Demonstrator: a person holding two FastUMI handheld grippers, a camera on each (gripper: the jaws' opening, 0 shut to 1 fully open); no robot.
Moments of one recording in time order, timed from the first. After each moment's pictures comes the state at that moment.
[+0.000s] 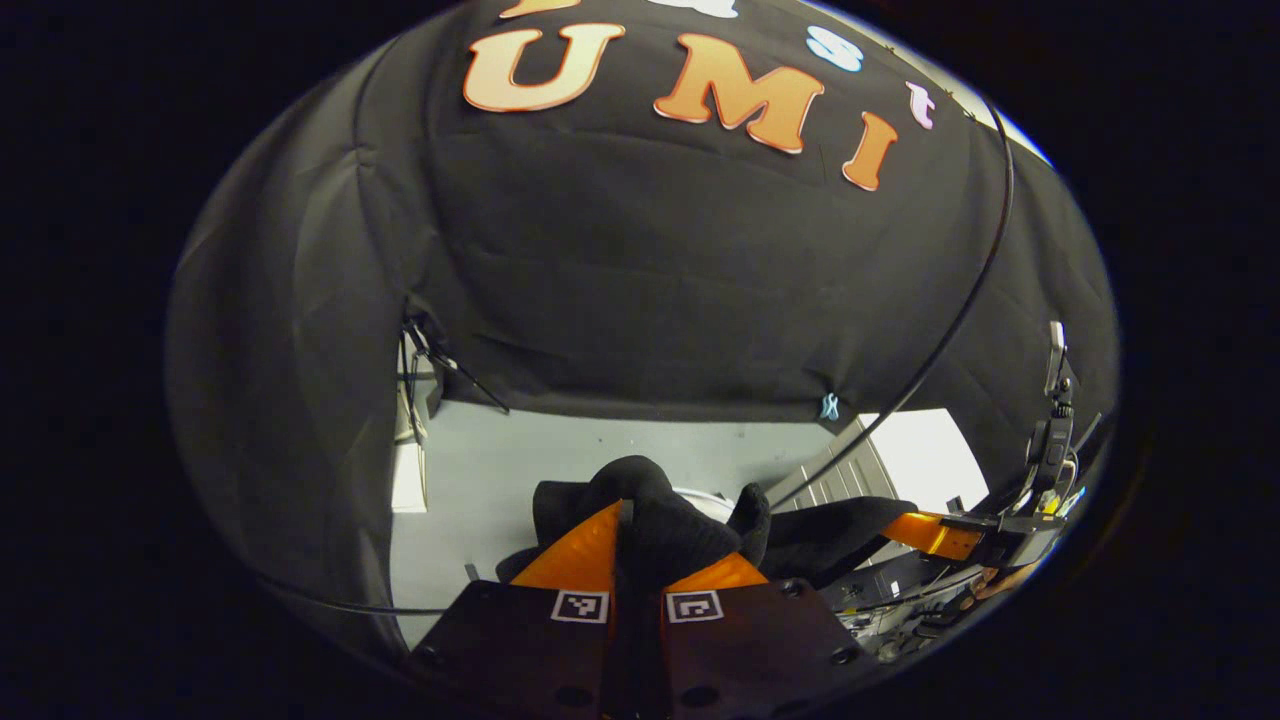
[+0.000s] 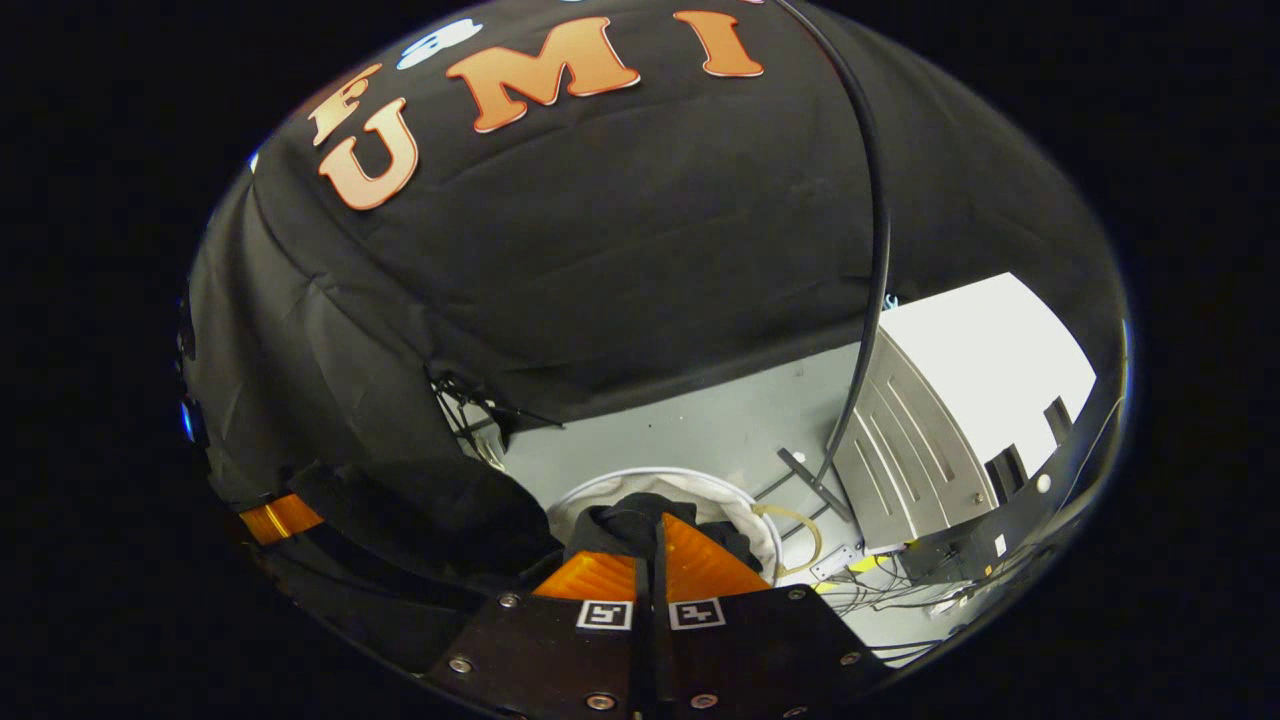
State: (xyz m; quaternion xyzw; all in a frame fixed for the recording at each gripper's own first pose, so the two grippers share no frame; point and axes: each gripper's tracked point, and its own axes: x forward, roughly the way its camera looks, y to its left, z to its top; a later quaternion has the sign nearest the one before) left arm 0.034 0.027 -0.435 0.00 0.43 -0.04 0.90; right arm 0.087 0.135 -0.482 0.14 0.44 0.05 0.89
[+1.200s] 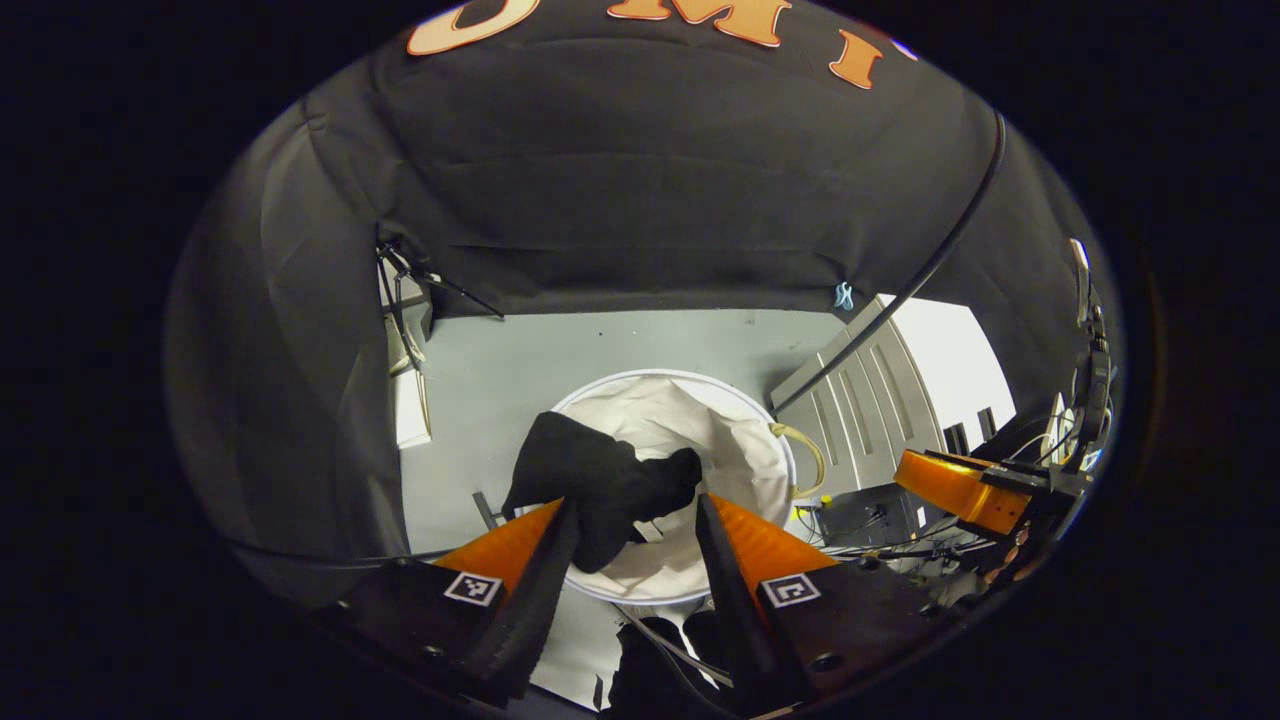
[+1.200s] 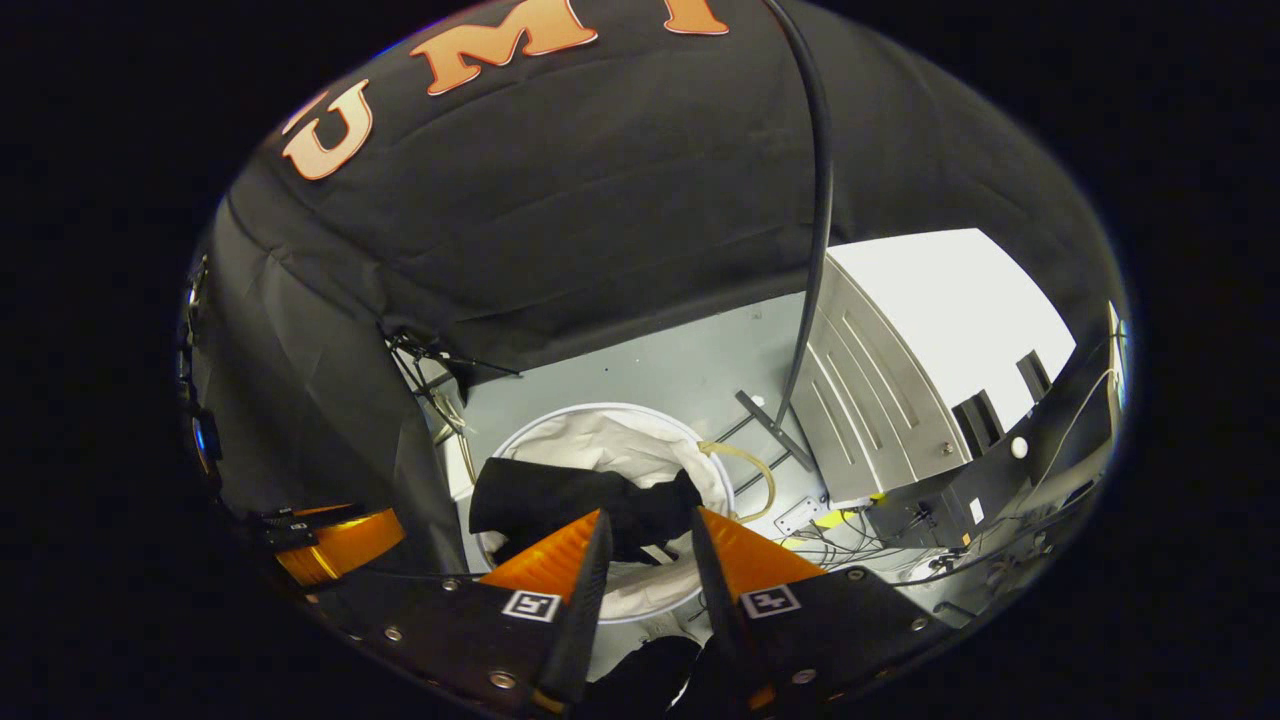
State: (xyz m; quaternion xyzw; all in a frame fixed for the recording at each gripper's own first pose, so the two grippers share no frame) left arm -0.025 0.005 -0.511 0.05 0.56 -0.03 0.83; right arm 0.041 0.085 -0.525 0.12 0.50 0.01 0.86
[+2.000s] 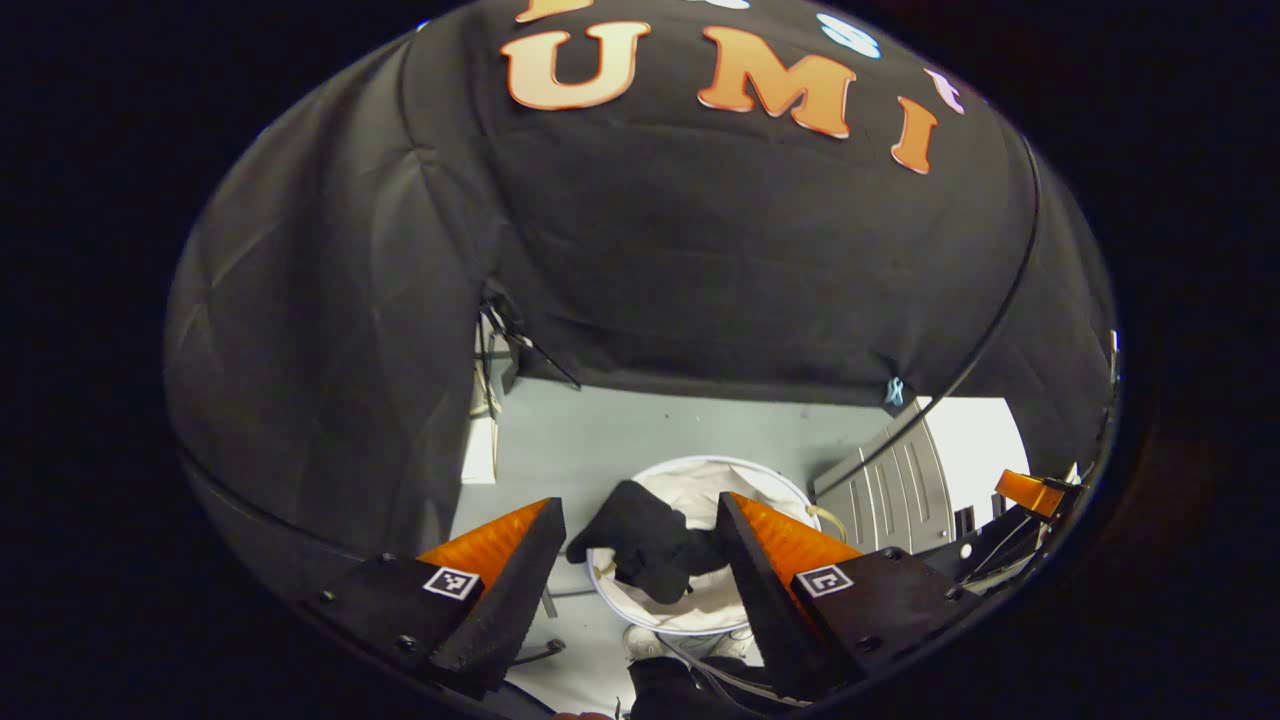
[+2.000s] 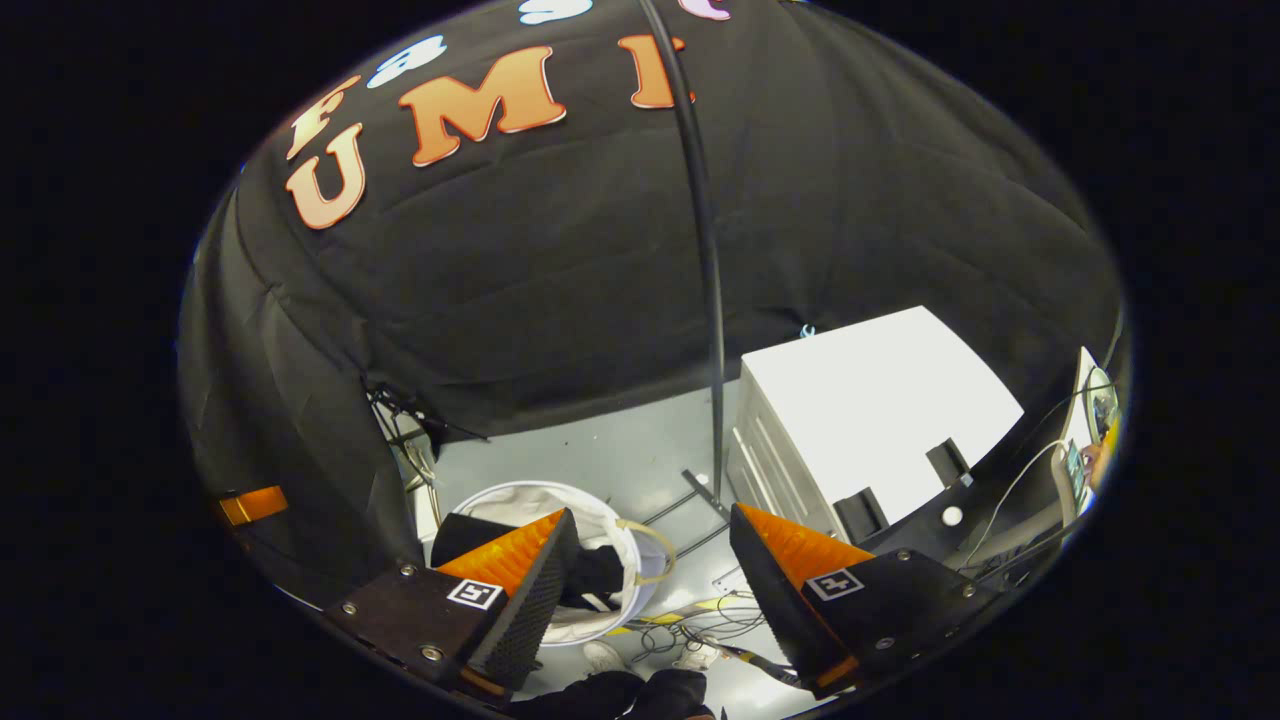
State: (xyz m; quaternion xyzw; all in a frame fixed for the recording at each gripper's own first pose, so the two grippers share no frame) left arm 0.006 0.064 -0.380 0.05 0.43 0.08 0.90; right arm 0.083 -0.050 -0.409 0.08 0.40 -0.03 0.91
